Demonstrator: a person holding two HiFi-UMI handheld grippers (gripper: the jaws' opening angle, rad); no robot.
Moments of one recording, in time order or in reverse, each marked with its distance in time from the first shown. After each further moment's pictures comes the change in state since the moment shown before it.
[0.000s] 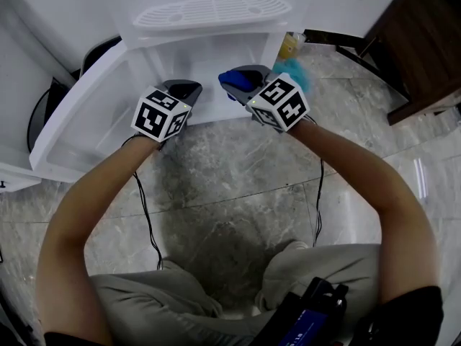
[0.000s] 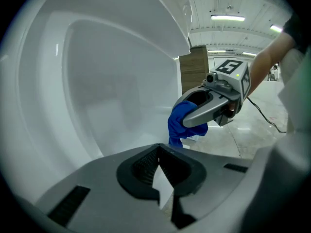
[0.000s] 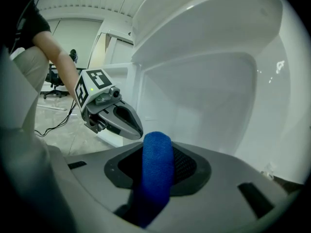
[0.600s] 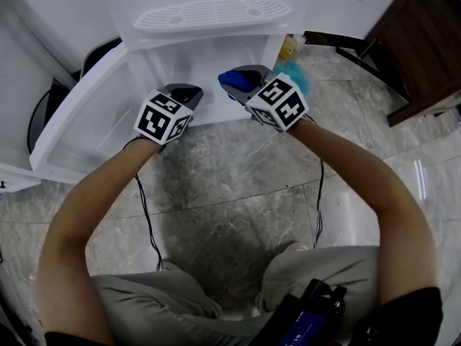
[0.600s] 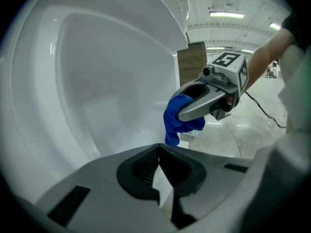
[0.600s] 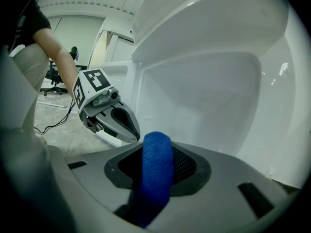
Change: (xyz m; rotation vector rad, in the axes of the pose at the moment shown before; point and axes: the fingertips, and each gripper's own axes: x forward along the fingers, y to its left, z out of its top) left arm 0.005 -0.003 -0.009 0.018 0.034 -0.011; right arm 0.004 -0.003 0.000 -0.025 0.016 0.001
